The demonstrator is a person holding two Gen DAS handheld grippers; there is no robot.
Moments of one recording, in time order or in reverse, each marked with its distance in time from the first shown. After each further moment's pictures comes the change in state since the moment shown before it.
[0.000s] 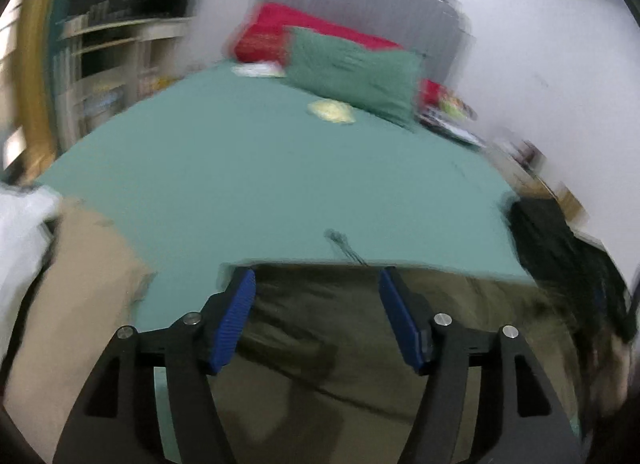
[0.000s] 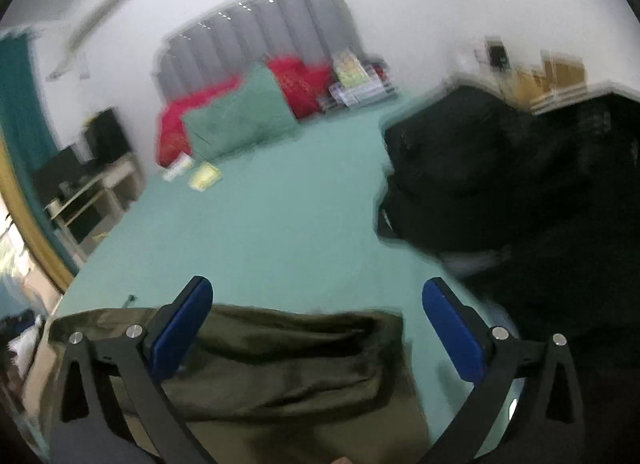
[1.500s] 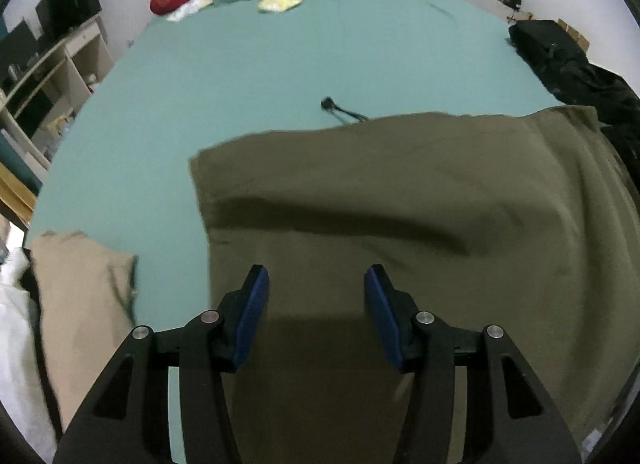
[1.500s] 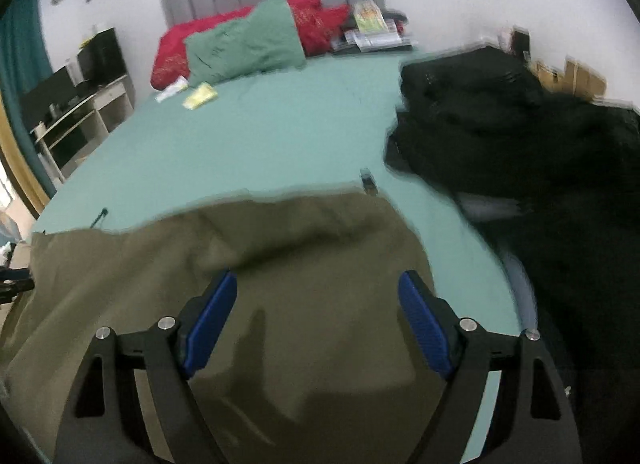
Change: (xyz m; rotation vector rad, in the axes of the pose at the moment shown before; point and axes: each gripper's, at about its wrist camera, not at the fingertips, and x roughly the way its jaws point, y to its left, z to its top) left arm 0.091 0.002 -0.028 0.323 0.381 0.149; right arm 0.037 0.012 -0.053 -0.078 0.296 -0.092
